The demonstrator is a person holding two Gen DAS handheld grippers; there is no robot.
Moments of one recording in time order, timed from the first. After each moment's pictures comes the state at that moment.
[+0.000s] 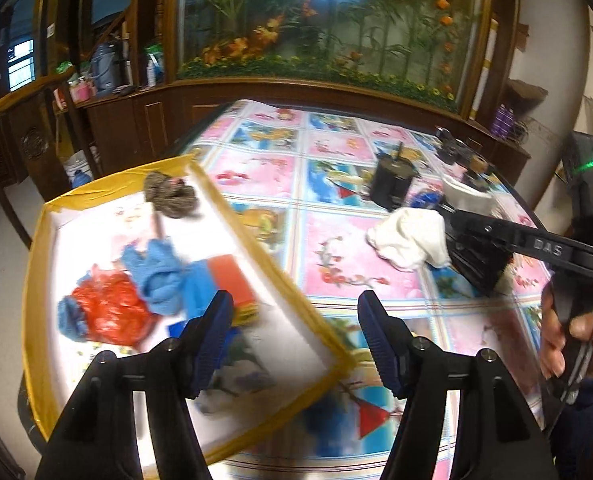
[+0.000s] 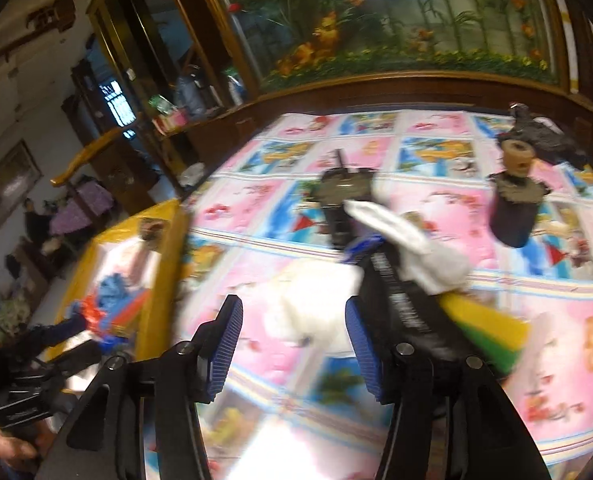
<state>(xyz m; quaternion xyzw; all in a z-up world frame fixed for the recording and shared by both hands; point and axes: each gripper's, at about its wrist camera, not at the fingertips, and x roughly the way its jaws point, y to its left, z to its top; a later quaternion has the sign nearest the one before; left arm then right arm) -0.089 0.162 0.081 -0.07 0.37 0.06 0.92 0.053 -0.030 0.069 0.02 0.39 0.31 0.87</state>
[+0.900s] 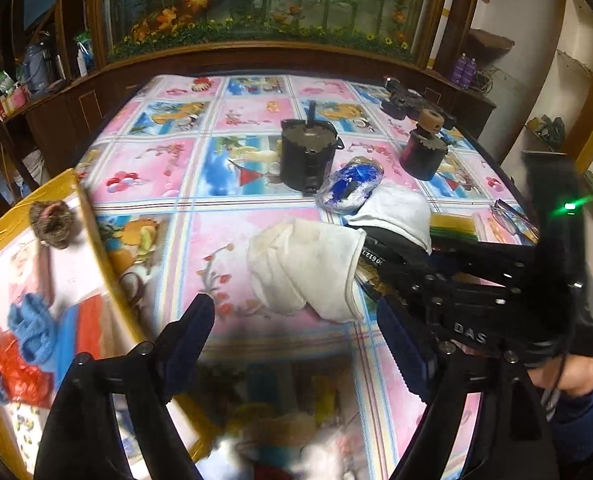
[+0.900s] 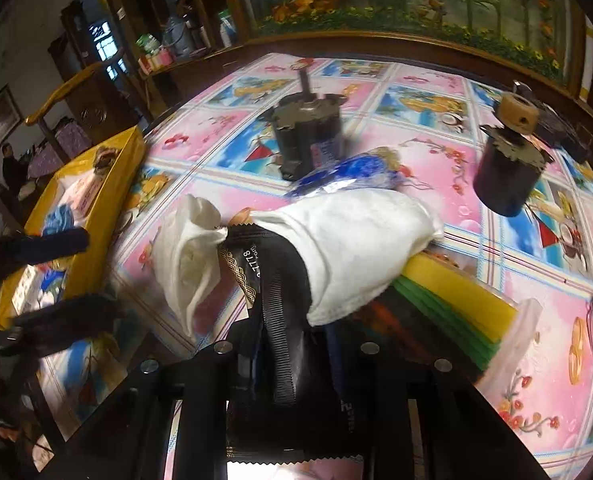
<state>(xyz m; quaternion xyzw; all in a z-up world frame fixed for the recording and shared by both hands) 0.008 0.092 0.066 -0.05 0.45 -0.02 0.89 0.071 -0.041 0.027 -0.05 0.46 0.30 0.83</state>
